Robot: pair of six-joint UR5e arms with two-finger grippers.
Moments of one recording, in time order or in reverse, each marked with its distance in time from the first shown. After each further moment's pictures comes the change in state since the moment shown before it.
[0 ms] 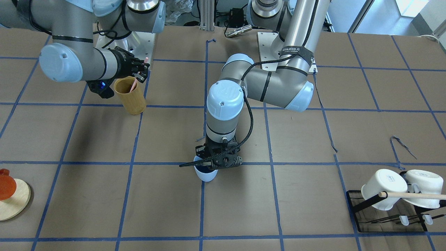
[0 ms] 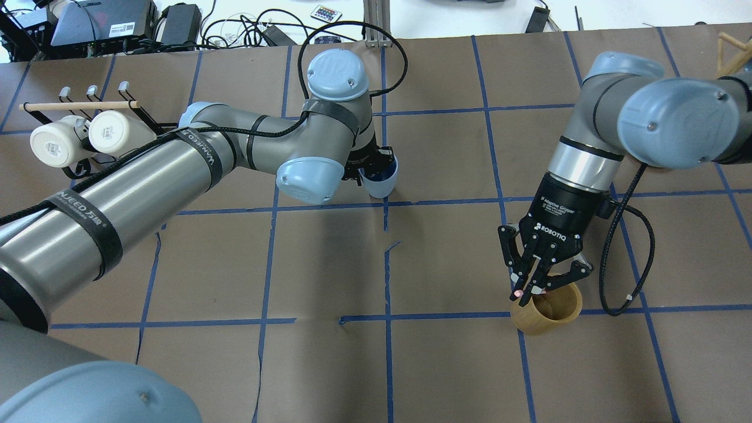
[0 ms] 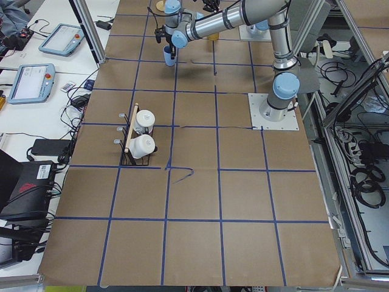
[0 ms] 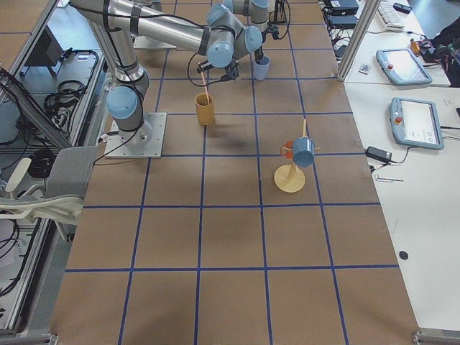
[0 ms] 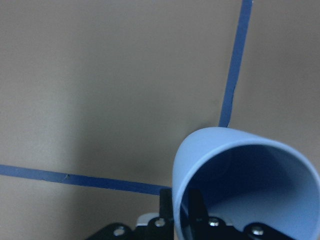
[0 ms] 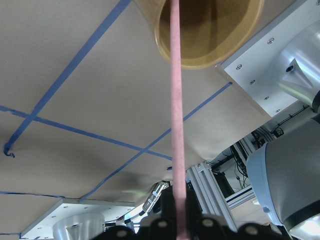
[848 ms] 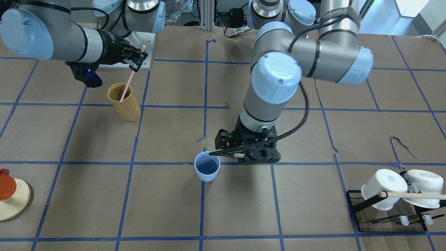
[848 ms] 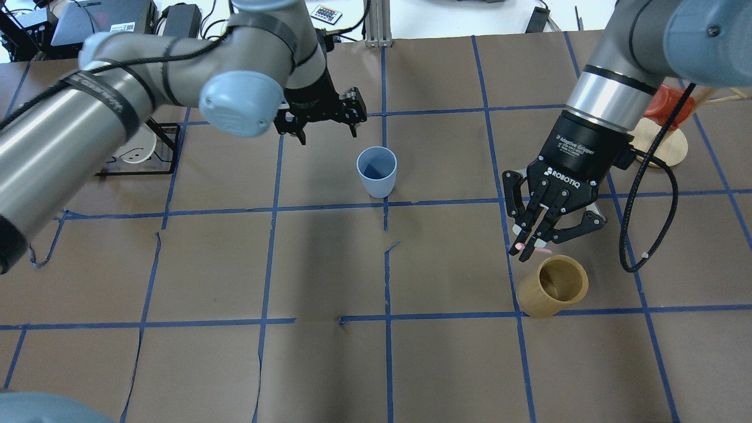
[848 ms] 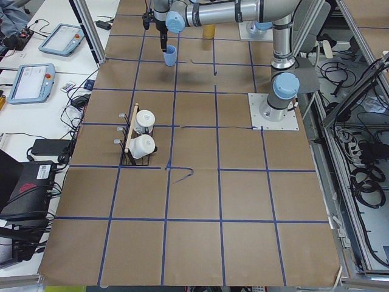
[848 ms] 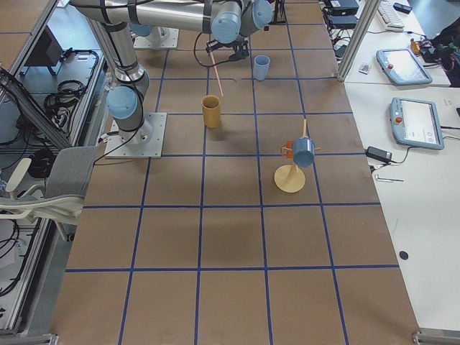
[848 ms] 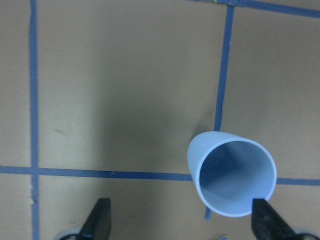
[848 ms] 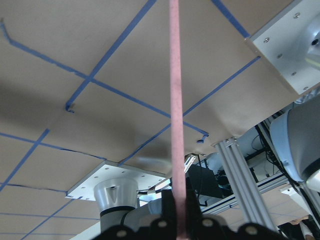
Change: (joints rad) left arm 0.196 0.170 0.181 -0.377 -0.039 0.345; right arm 0.003 0.001 -0.212 0.132 0.136 0.000
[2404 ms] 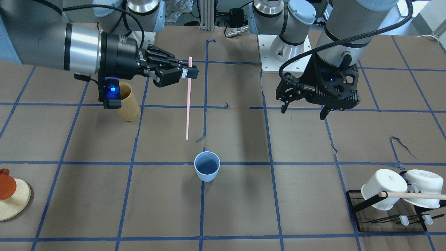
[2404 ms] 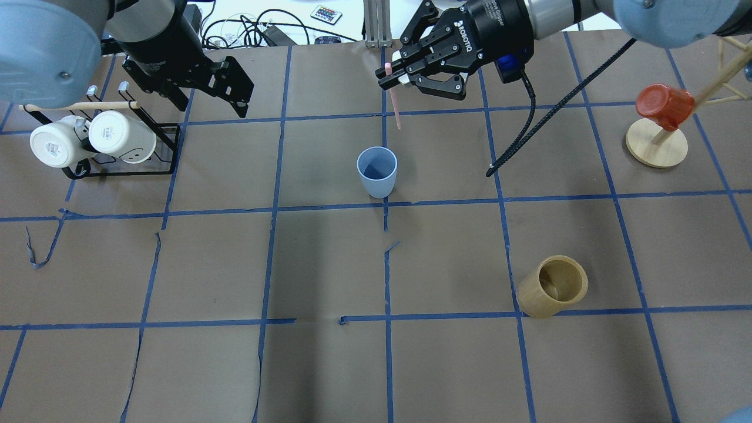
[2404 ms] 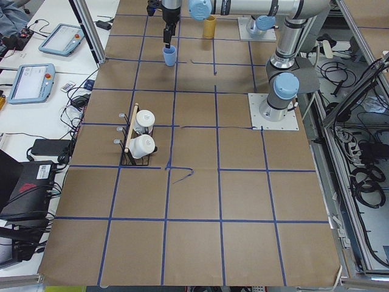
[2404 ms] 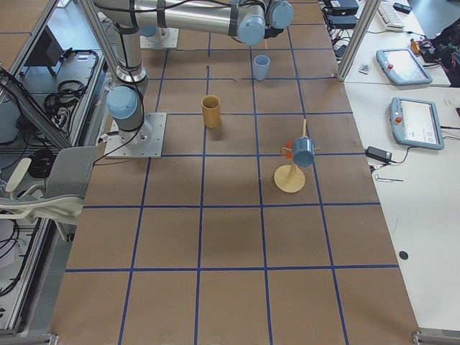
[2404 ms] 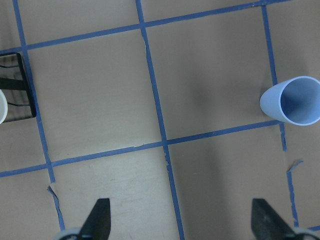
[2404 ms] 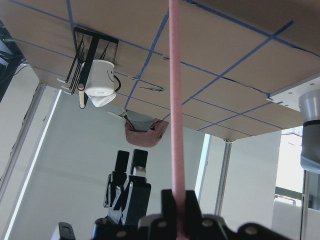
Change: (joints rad) left arm 0.122 0.210 -0.039 -0.134 0.057 0.307; right arm 0.045 0.193 -0.125 -0.318 0.731 0.165
